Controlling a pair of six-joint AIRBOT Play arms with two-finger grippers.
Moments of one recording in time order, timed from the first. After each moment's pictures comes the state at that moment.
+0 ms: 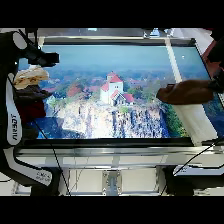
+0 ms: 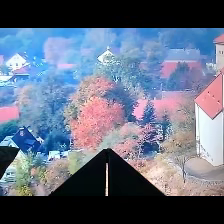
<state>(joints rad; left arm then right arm) 0.00 -1.67 1.97 1.43 -1.28 -1.53 -0.68 -1.47 1.70 -1.29 1.65 1.59</state>
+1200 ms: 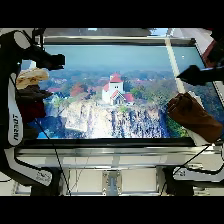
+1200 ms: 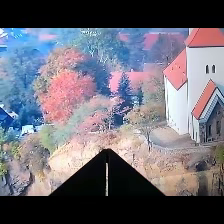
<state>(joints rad) -0.03 -1.67 1.97 1.33 -1.40 -1.55 -0.30 -1.41 1.50 -0.86 1.27 1.25</state>
